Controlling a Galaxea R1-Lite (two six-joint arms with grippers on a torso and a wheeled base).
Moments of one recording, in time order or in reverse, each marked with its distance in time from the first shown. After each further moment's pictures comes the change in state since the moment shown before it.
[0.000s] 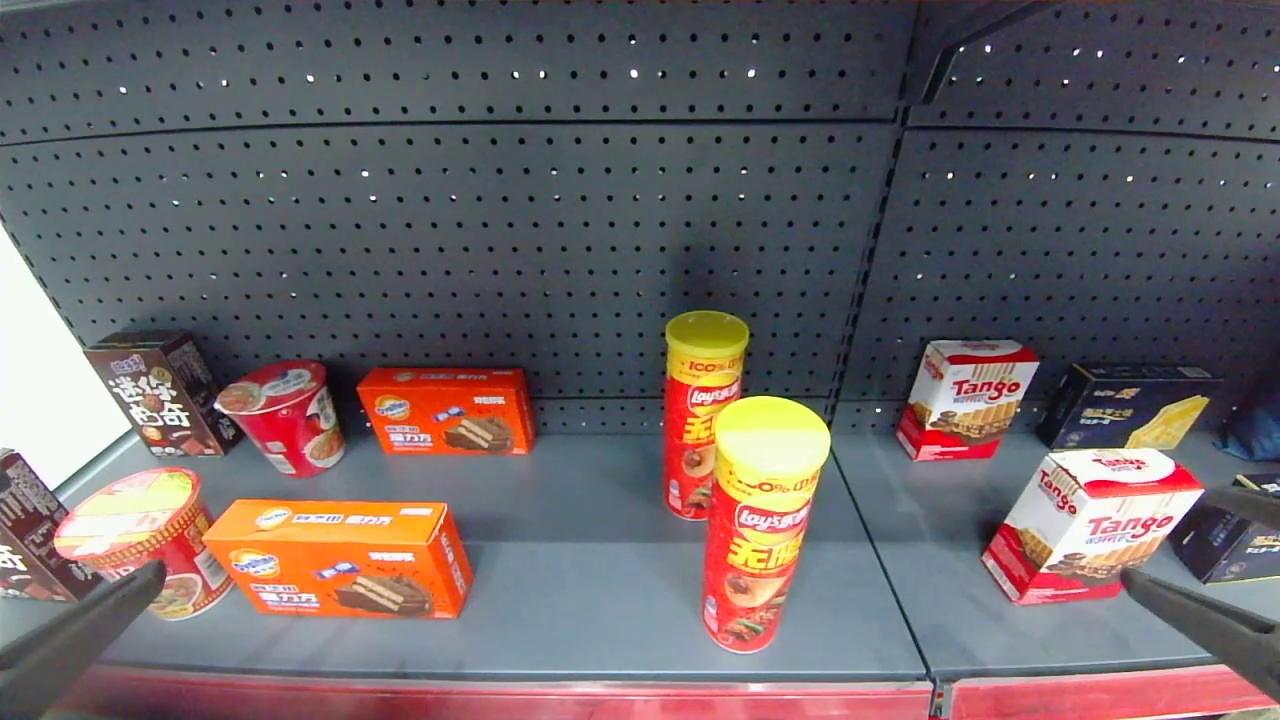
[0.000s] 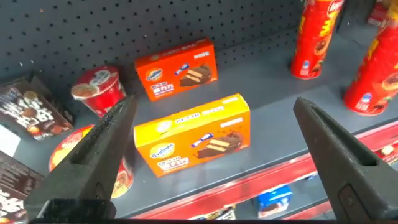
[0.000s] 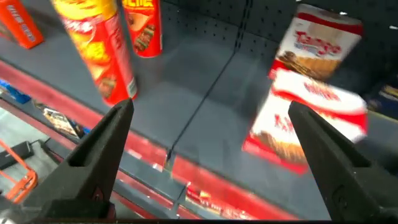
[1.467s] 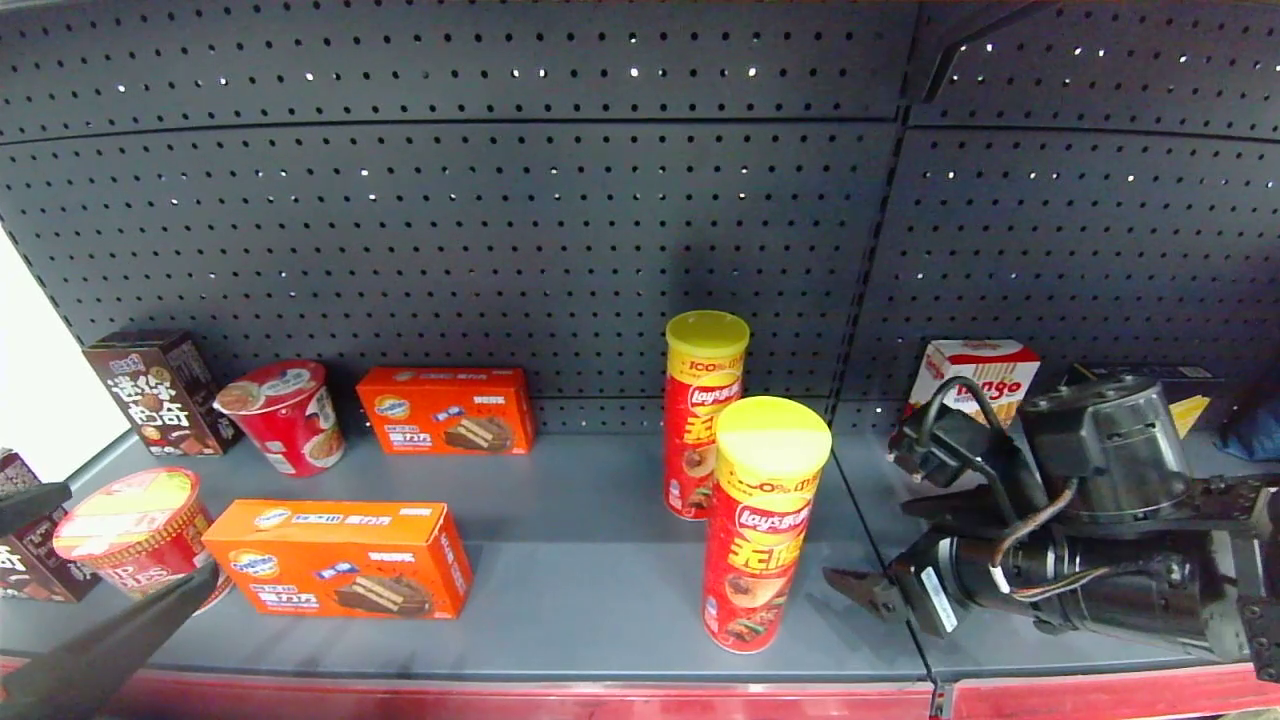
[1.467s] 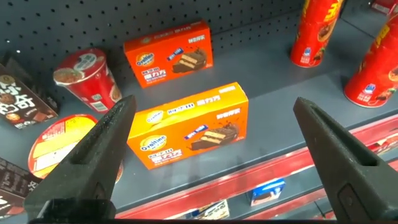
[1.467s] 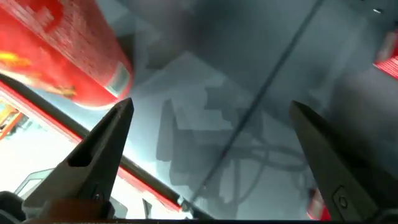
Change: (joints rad) left arm 0.000 0.066 0.019 -0.015 -0.007 -0.013; right arm 0.172 0.679 -0.219 -0.094 -0.118 -0.005
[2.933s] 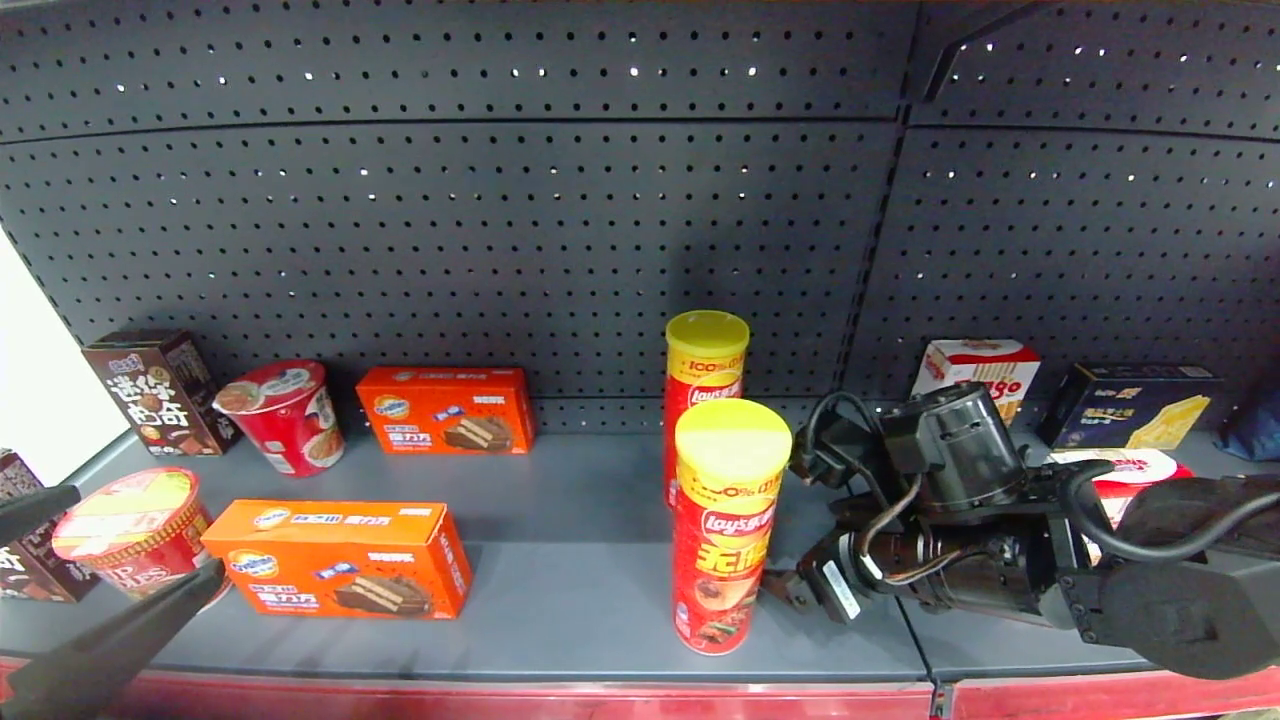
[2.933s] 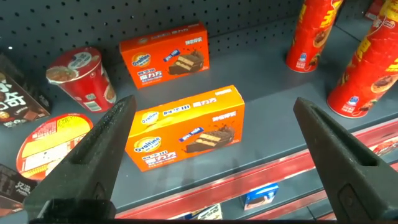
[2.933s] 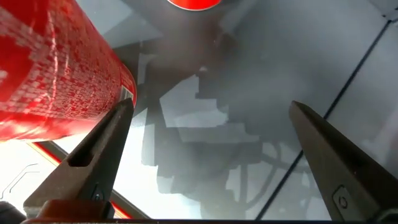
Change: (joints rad) left arm -0.004 0.001 0.026 -0.043 -0.002 -0.036; right arm 0.076 0.194 -0.145 -0.001 -0.033 0.003
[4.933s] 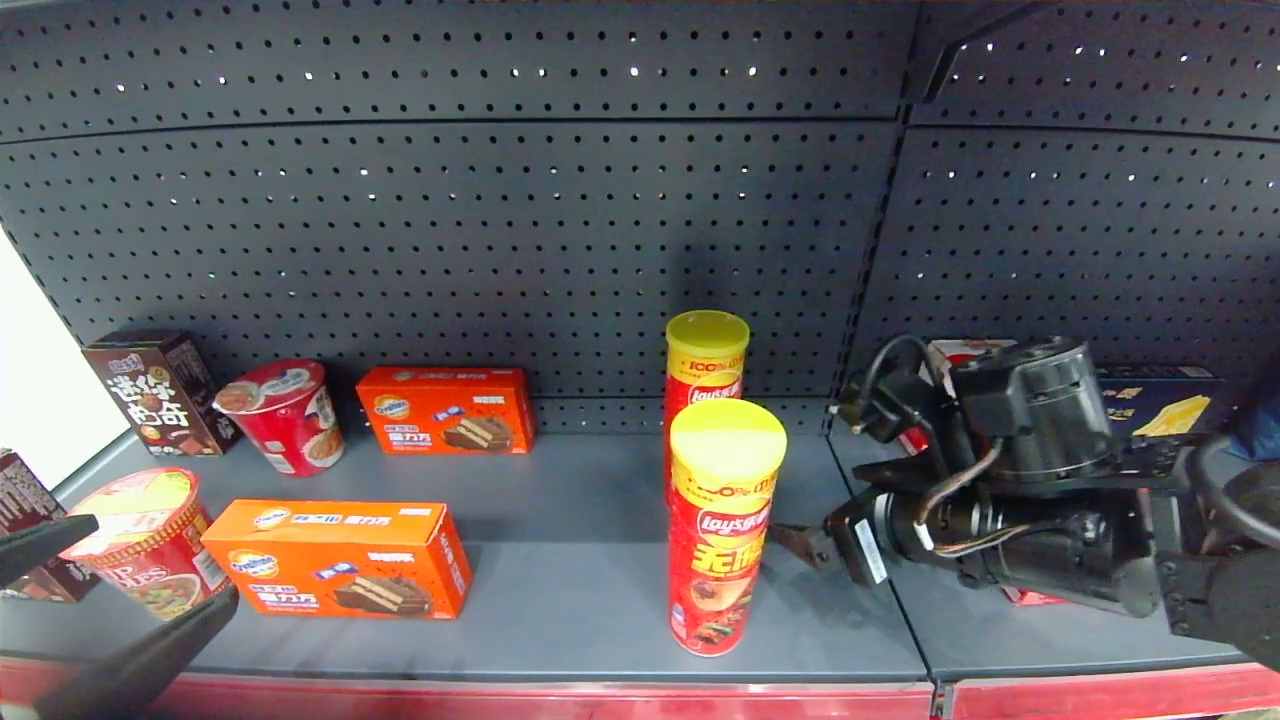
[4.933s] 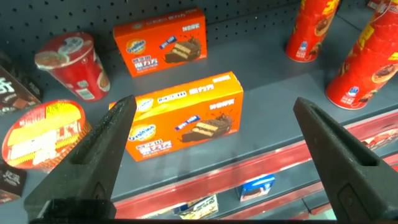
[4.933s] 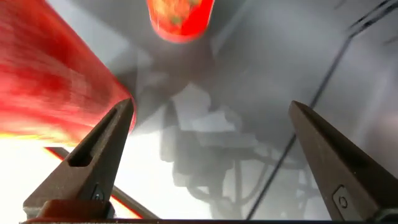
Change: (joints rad) left arm 0.000 -0.008 0.047 -0.001 0.000 -0.018; right arm -0.011 -0.129 0.005 -0.013 -0.023 0.074
